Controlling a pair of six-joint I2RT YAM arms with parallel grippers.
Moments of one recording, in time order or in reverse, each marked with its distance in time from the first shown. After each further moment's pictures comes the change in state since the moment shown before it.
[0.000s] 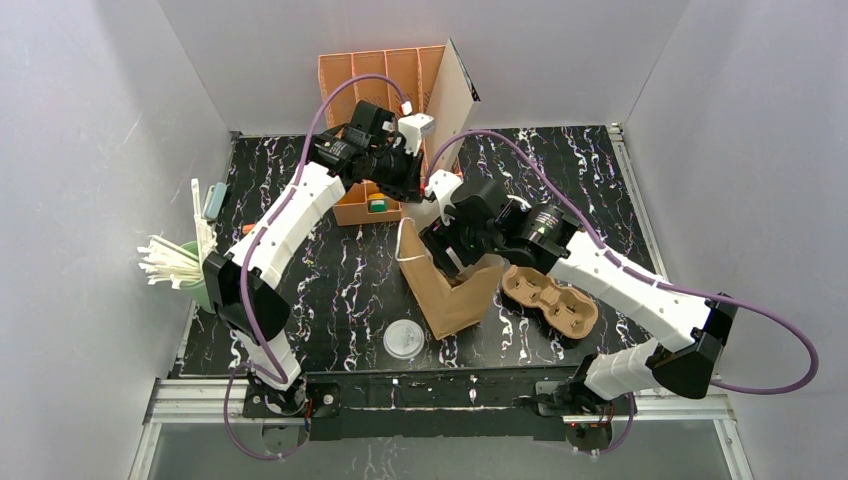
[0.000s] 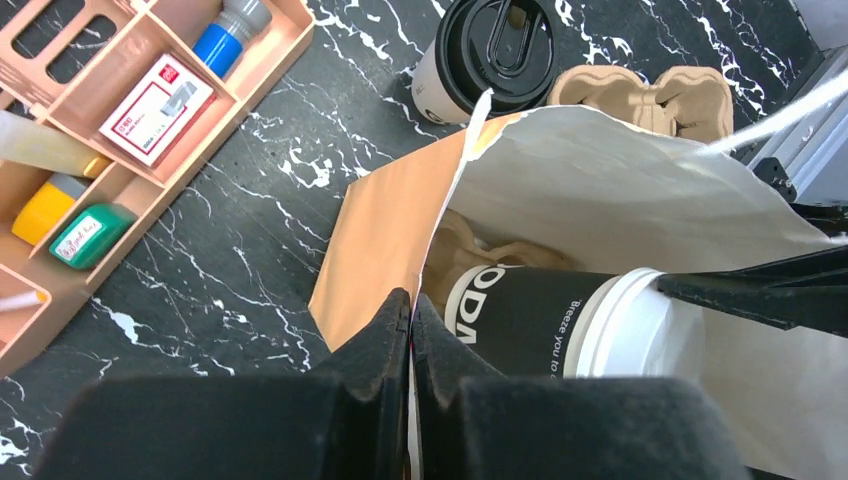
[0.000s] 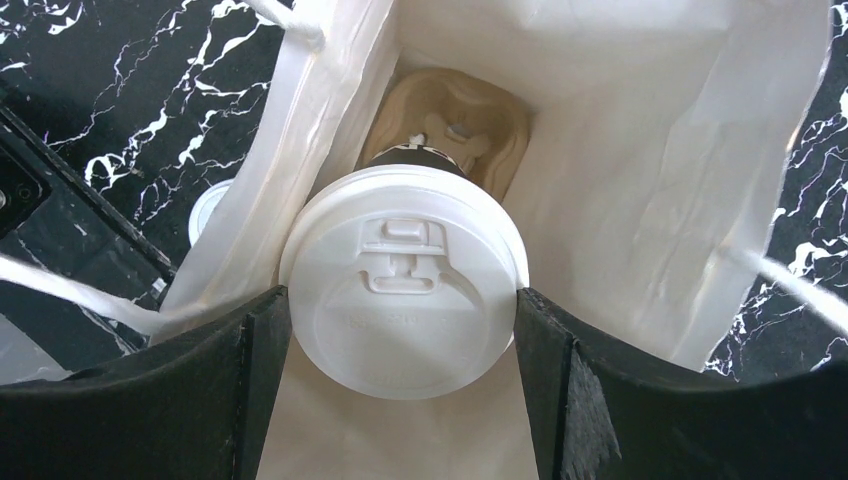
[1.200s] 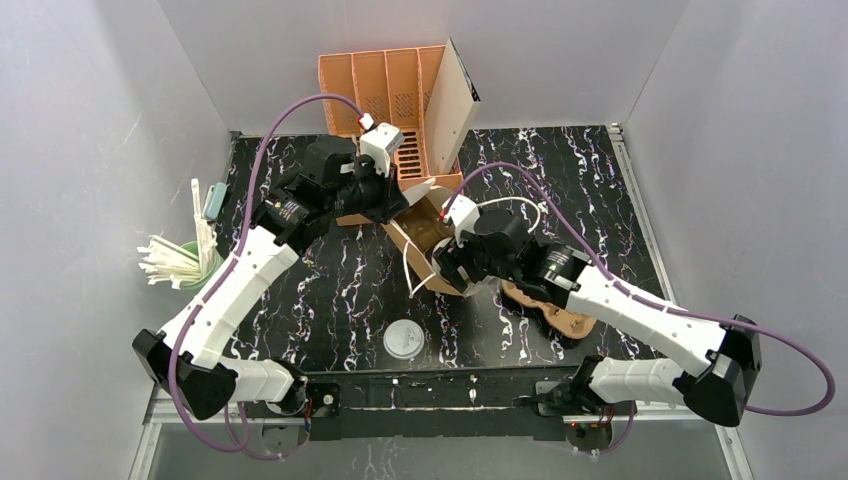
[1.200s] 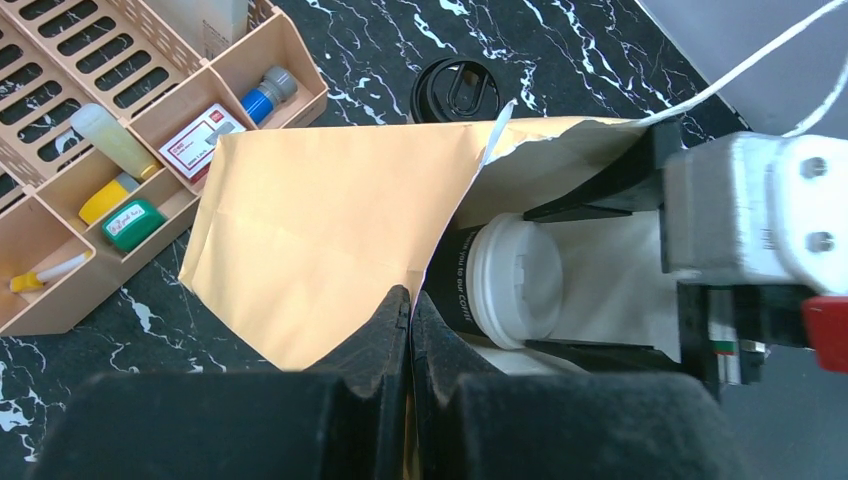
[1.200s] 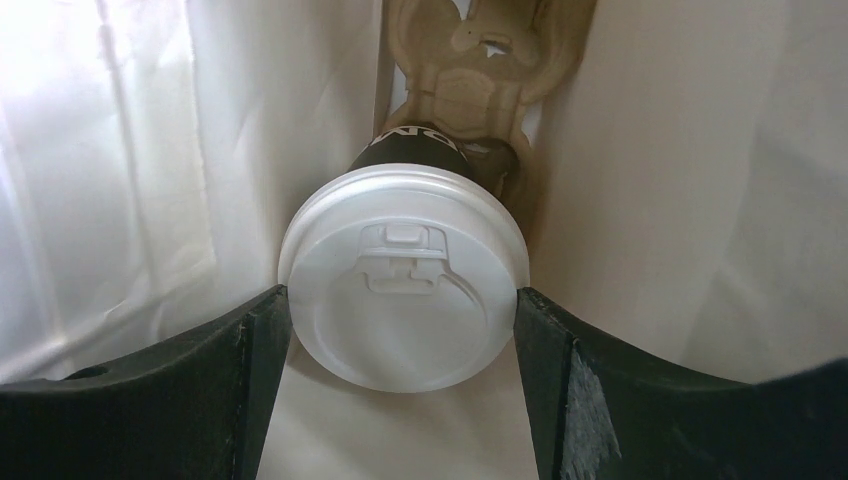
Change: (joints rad) left arm -0.068 -0.444 -0.380 0.272 -0.144 -0.106; right arm -0.015 -0.210 -0.426 0.396 0.006 -0.069
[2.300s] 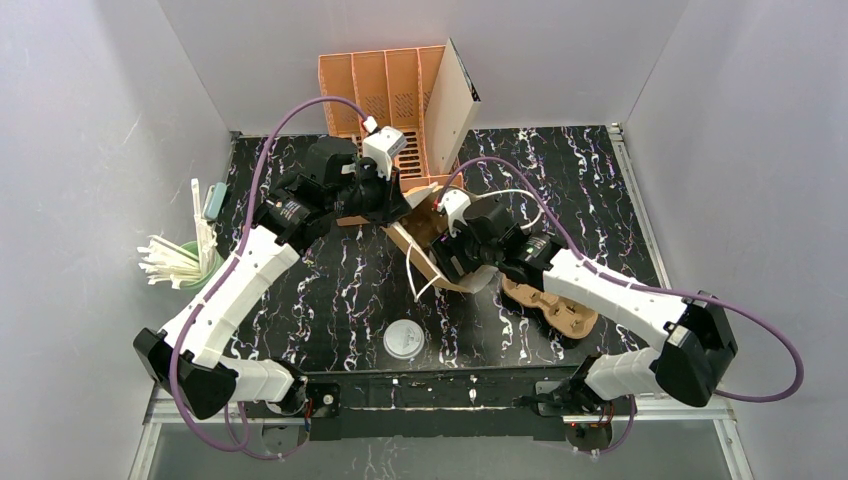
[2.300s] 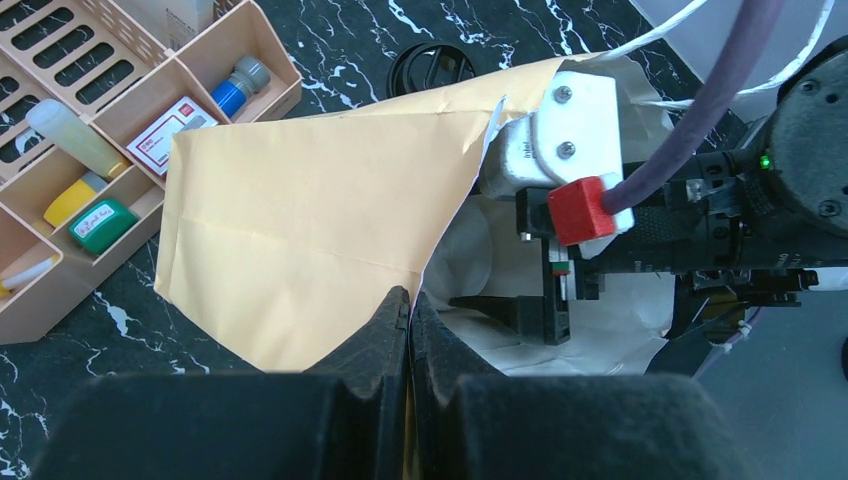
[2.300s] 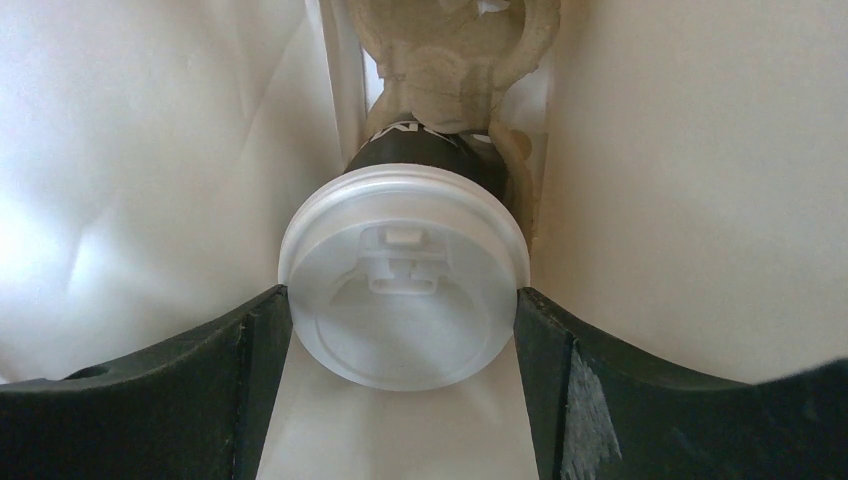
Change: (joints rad) left arm 0.000 0.002 -0.007 -0.010 0.054 0.002; right arm -0.098 0.163 0.000 0.074 -0.085 0.027
